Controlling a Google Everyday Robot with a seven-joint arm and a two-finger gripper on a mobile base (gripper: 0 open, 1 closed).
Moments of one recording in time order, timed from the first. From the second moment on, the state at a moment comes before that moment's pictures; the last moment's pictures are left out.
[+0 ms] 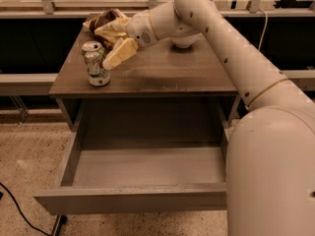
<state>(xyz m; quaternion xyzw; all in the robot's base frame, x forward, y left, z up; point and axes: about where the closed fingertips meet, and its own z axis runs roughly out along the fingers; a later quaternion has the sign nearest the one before) 0.706 0.124 0.920 -0.61 0.57 0.34 0.43</state>
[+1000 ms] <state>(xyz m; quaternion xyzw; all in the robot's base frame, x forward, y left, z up) 0.668 0.174 0.903 -0.64 0.57 0.36 0.37</state>
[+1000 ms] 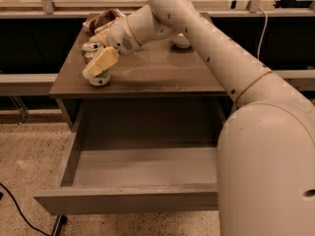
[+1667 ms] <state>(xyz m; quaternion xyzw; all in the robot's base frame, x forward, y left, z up) 0.682 0.162 0.920 -0.59 0.59 0.39 0.38</state>
